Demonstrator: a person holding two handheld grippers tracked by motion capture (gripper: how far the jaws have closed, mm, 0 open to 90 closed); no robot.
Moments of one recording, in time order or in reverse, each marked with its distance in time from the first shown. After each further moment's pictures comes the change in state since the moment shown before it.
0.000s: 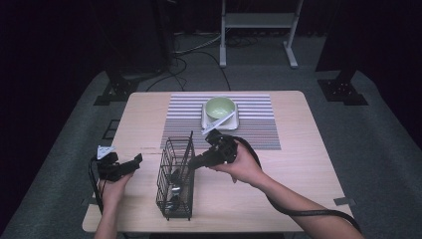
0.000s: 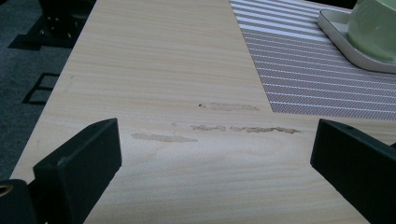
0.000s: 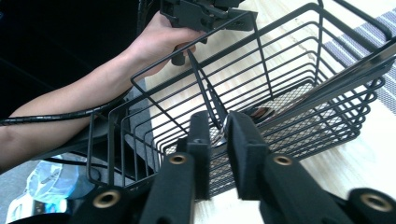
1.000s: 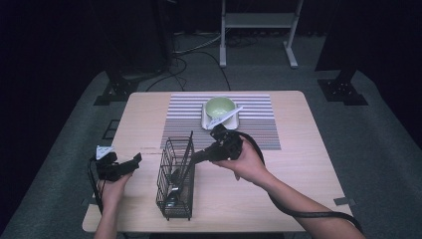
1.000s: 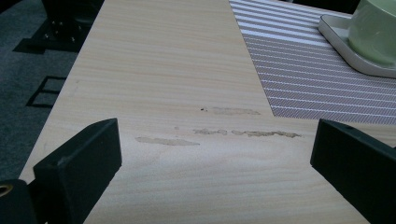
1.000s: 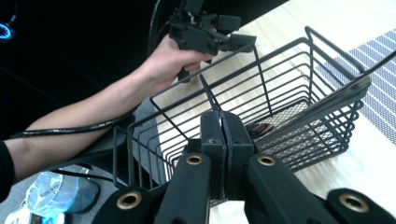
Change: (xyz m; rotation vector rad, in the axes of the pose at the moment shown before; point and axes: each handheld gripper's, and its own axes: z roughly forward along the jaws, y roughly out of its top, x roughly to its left) left arm 0.000 0.001 -0.002 -0.017 0.008 -0.003; right arm 0.010 0.006 -0.023 -0.067 0.000 -0.008
